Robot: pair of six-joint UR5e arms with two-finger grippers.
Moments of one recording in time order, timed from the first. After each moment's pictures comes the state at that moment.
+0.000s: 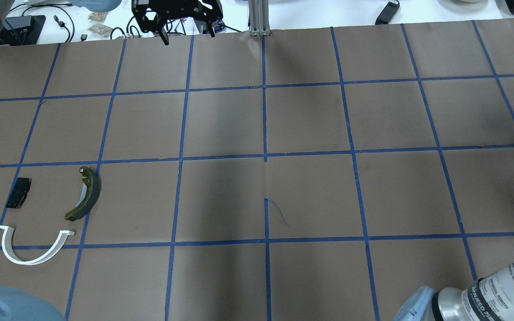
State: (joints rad) left arm -1.73 -1.94 -1.13 -1.51 1.55 -0.26; right arm 0.68 -0.95 1.52 -2.17 -1.57 -1.29
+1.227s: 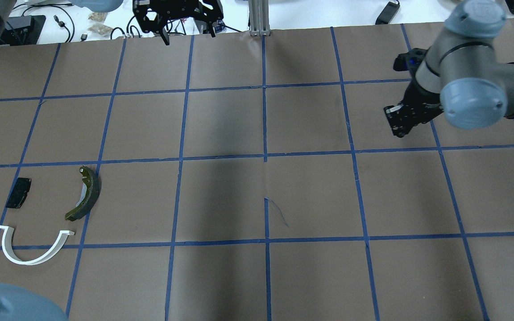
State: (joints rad) left arm -1.73 -1.94 -1.13 -1.50 1.55 -0.26; right arm 1.46 -1.35 1.84 -2.04 -1.56 -0.18
